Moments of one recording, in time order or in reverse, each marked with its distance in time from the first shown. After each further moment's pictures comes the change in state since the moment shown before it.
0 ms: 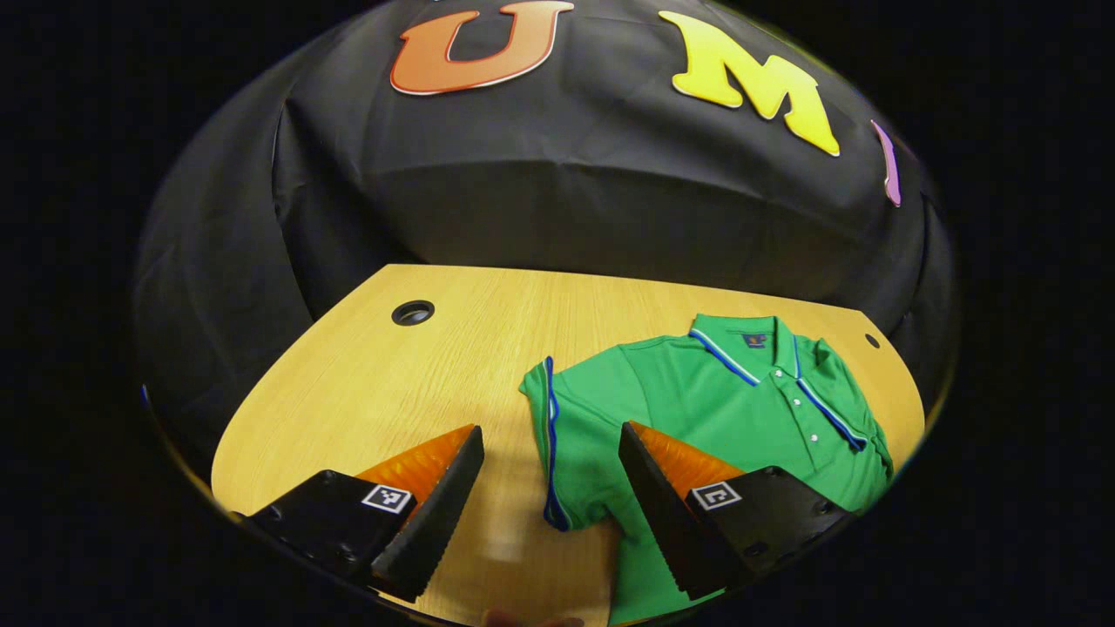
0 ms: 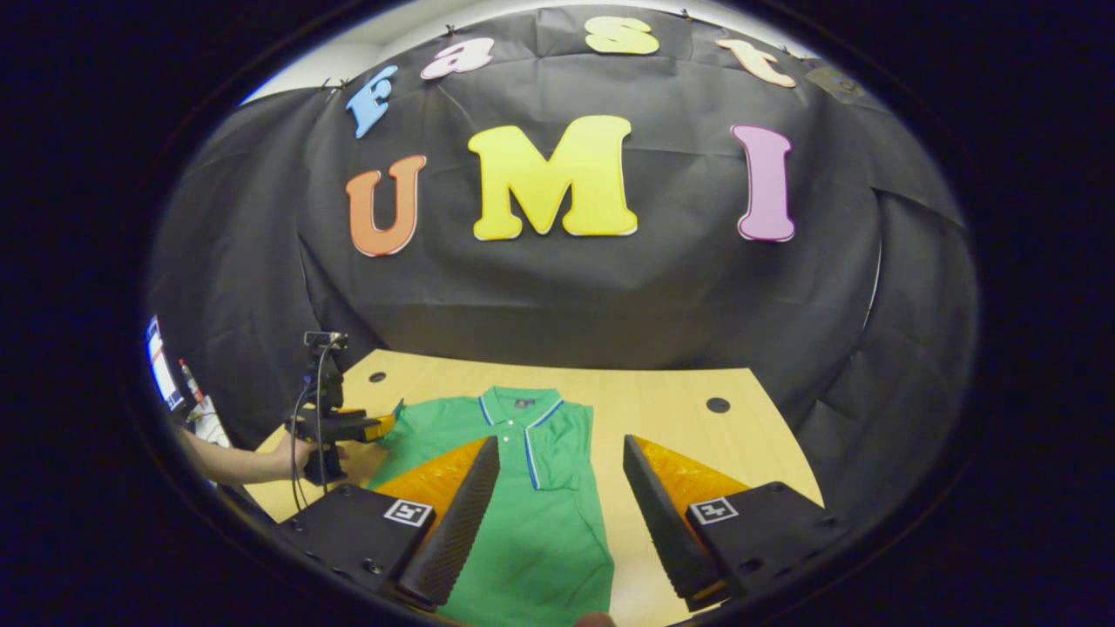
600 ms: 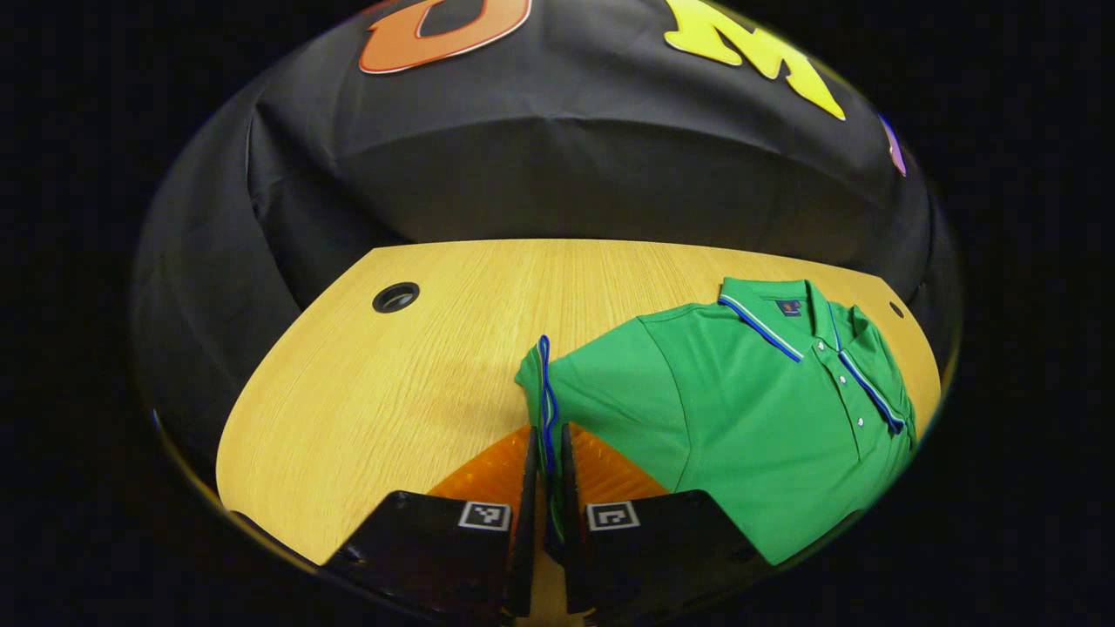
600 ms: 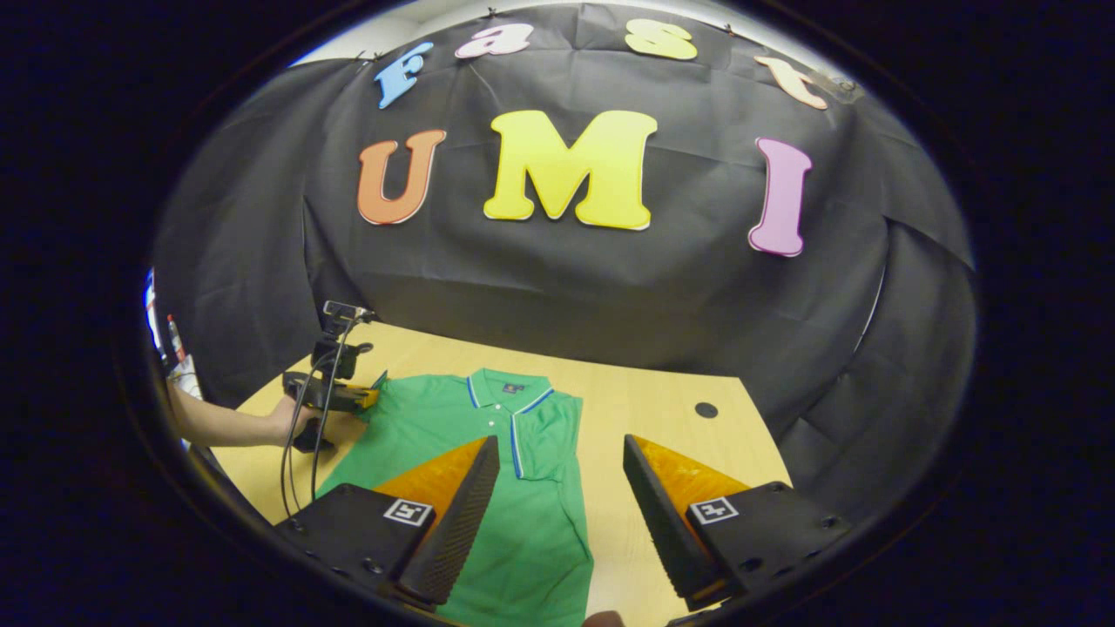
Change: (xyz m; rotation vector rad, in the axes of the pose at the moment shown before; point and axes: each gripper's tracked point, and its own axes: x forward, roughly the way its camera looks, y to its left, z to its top) left arm 0.032 -0.008 -0.013 0.096 0.088 0.005; right arm 0.011 0.005 -0.003 -0.118 -0.020 -0.057
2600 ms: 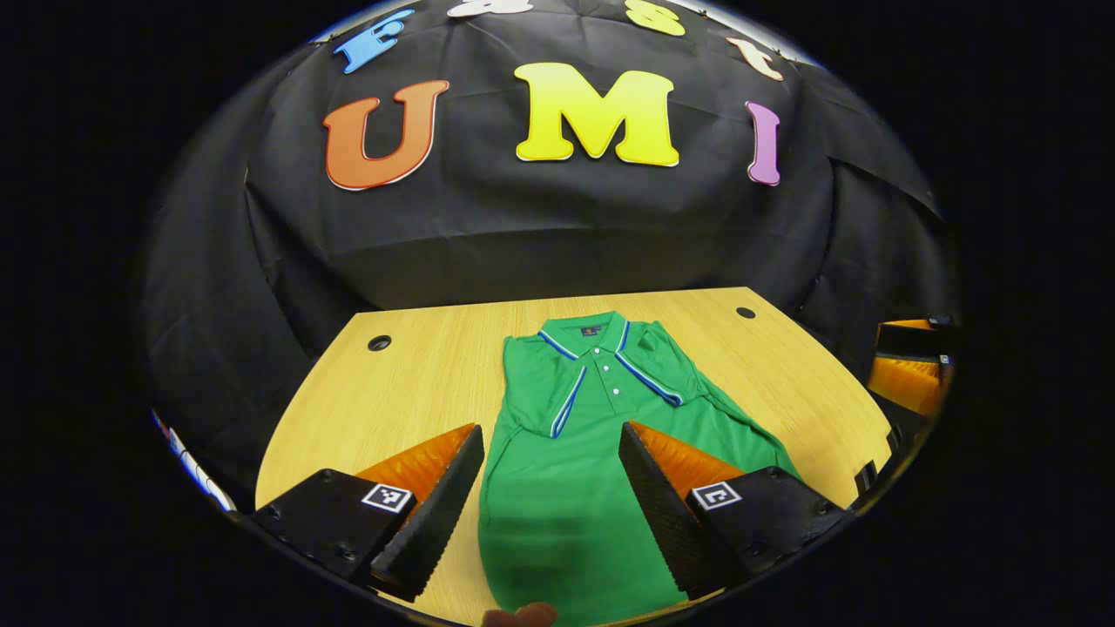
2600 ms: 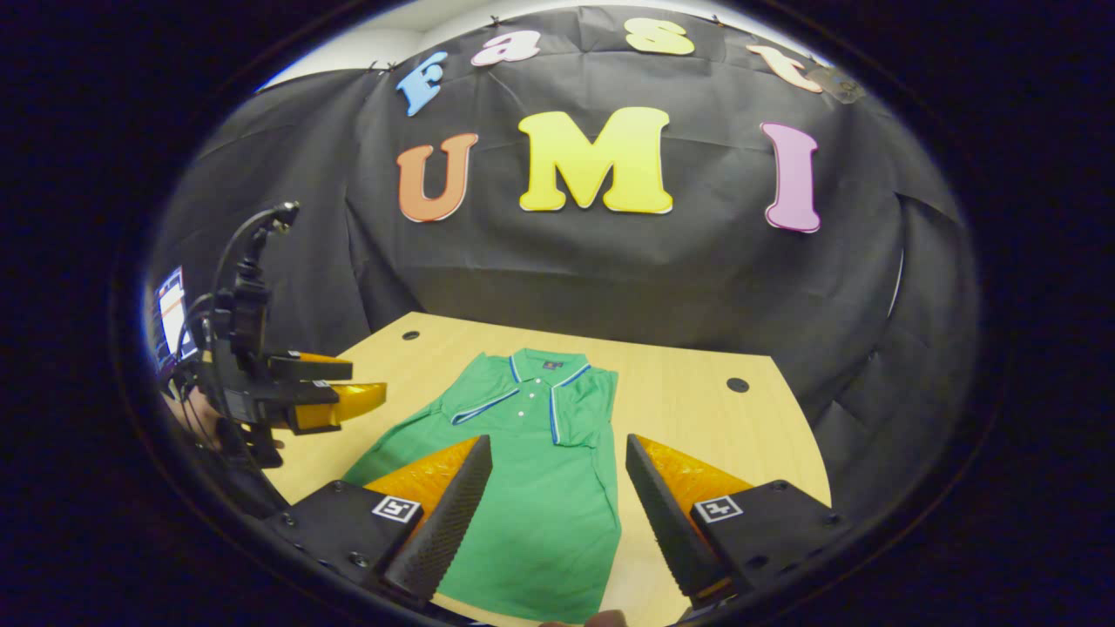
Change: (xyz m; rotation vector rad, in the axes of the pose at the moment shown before) left arm -0.296 -0.127 -0.012 0.098 -0.153 -0.144; right arm -0.052 0.016 -0.065 0.010 0.028 0.197
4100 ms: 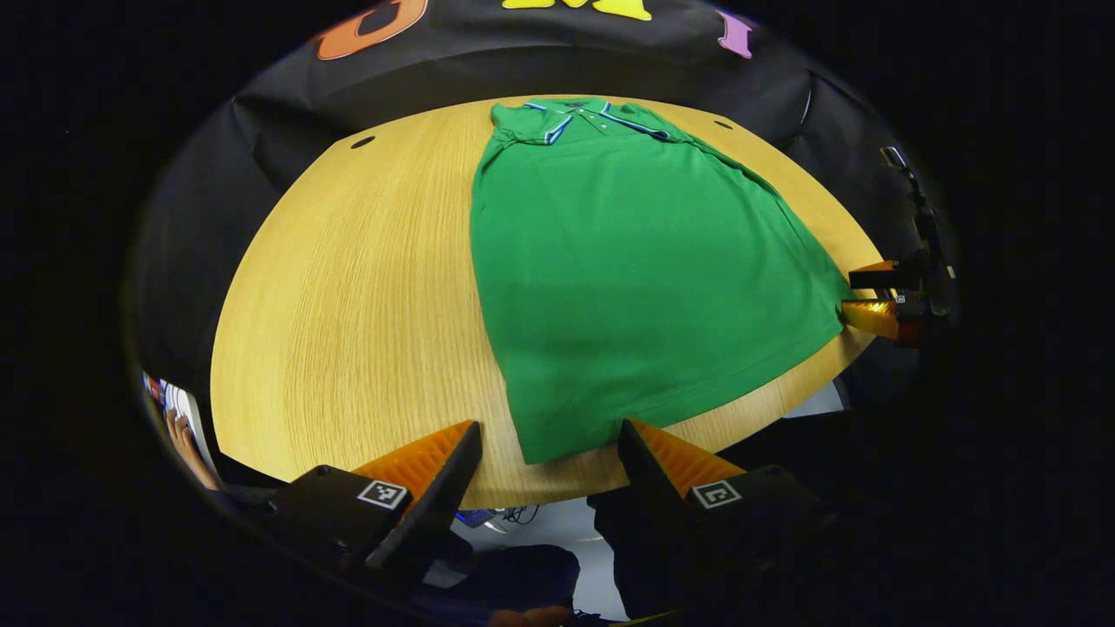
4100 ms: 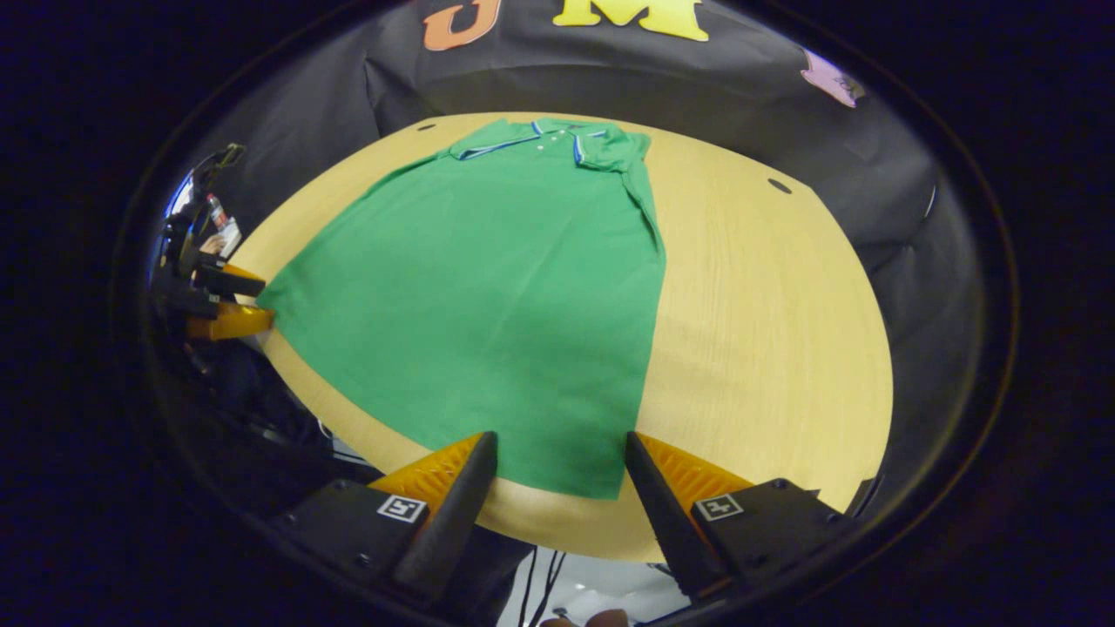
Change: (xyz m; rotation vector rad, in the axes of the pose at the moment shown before) left arm -0.080 0.020 -0.198 0.040 0.549 -0.099; right arm -0.039 -0.013 -0.265 -0.052 0.596 0.017
